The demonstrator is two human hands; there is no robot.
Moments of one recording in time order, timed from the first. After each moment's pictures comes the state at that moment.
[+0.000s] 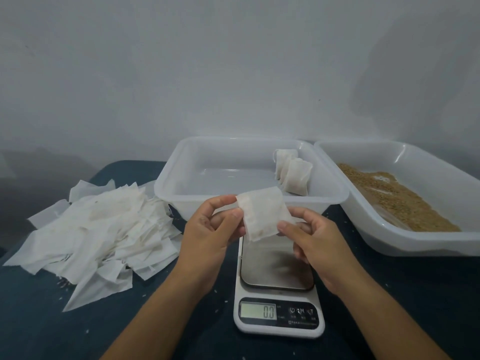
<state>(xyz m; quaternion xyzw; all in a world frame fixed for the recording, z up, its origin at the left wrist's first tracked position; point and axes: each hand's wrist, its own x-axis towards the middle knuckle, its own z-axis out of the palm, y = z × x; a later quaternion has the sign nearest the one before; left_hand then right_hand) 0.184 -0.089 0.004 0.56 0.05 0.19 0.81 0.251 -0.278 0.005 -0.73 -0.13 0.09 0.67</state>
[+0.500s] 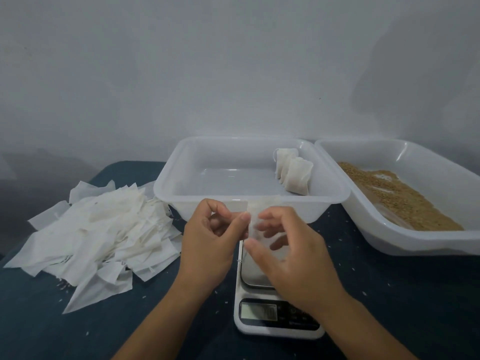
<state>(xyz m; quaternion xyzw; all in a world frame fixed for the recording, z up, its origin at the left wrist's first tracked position) 0.175 -0.093 0.010 0.67 0.06 0.27 0.68 0.206 -0.255 0.013 -0.81 -0.33 -0.13 0.47</state>
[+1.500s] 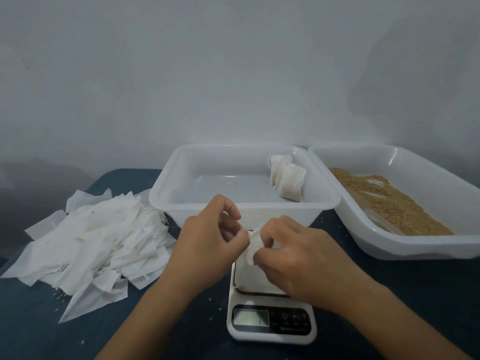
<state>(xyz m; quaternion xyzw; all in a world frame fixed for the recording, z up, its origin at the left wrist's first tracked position) 0.172 -0.088 0.039 0.87 0.02 0.21 0.44 0.223 -0.287 0.052 -0.80 -0.55 -0.23 0.06</state>
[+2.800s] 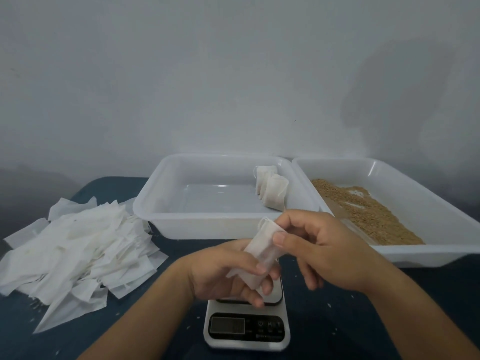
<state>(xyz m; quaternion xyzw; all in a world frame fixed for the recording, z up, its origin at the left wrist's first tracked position) 0.199 -0.121 0.047 0.53 -0.17 -0.33 0.76 0.228 -0.337 0.105 -0.79 -0.38 0.14 0.47</state>
